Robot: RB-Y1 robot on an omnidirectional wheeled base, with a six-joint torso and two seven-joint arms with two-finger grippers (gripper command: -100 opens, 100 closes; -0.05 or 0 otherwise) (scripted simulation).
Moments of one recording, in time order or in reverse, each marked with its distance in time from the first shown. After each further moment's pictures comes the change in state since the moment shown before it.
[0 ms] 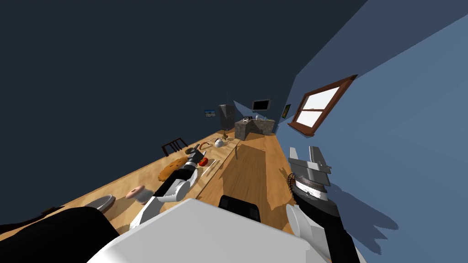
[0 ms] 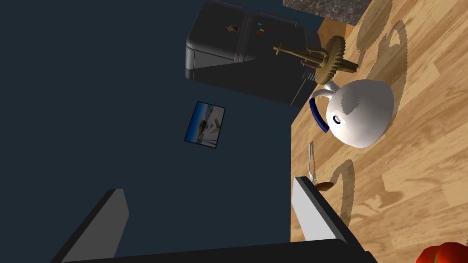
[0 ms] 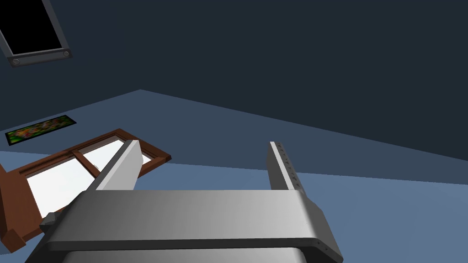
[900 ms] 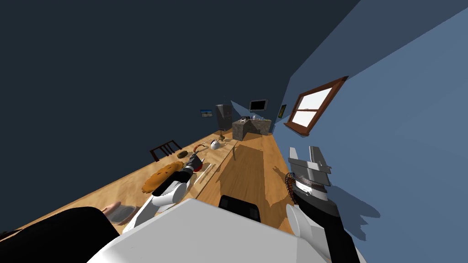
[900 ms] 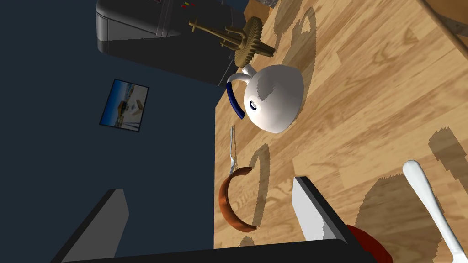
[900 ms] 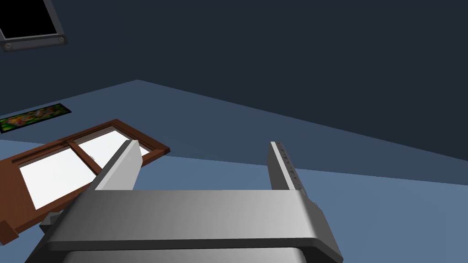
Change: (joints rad) left arm 0.020 -0.014 0.066 0.058 0.057 0.234 0.054; right arm 0.000 0.000 0.000 0.000 0.000 0.000 0.000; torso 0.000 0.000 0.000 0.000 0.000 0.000
